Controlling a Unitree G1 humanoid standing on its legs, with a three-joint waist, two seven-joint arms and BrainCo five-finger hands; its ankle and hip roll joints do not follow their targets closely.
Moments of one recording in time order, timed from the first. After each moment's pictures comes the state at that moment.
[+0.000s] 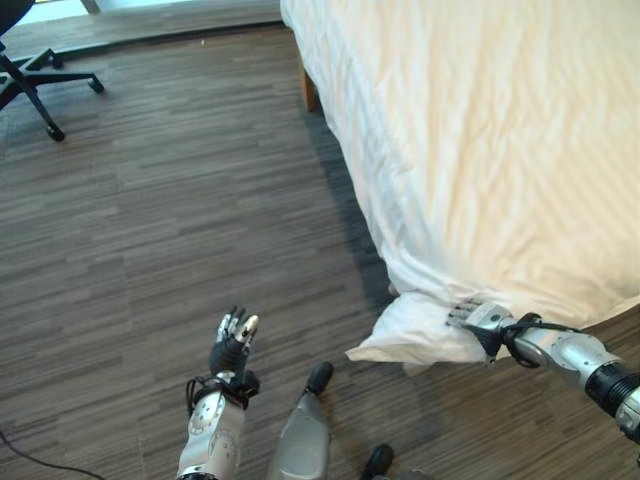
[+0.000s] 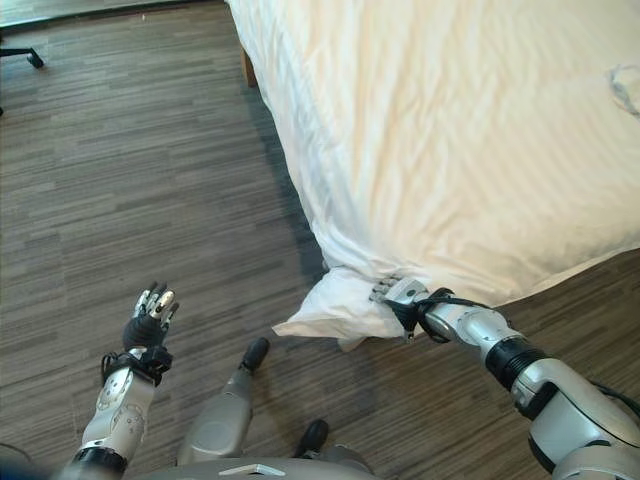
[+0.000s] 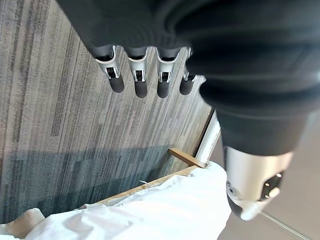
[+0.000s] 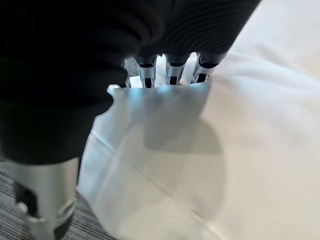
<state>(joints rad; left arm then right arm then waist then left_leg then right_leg) 0.07 0.29 0.00 0.40 -0.74 -0.23 0.01 -0.51 -0.78 0.82 0.60 -1.02 -0.24 0.07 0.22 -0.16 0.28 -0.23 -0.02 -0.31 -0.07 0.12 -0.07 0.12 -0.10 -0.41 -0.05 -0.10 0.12</state>
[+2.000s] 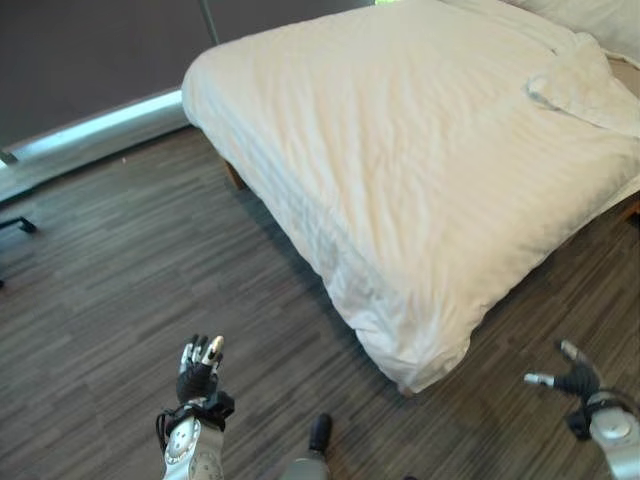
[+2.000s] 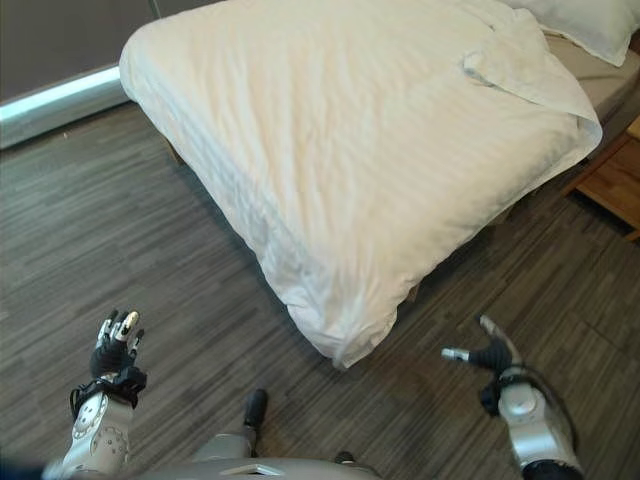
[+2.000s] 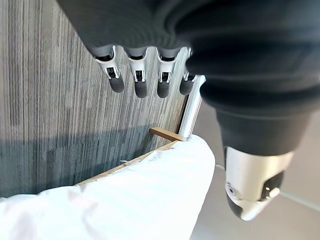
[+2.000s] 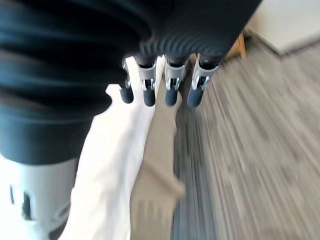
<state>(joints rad) 0.15 0.26 0.16 0.42 -0.74 -0.24 0.04 0.10 -0.59 -0.17 0.50 -0.19 -0.01 -0.06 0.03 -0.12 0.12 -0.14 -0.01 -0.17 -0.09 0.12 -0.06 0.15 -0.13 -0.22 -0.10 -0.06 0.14</state>
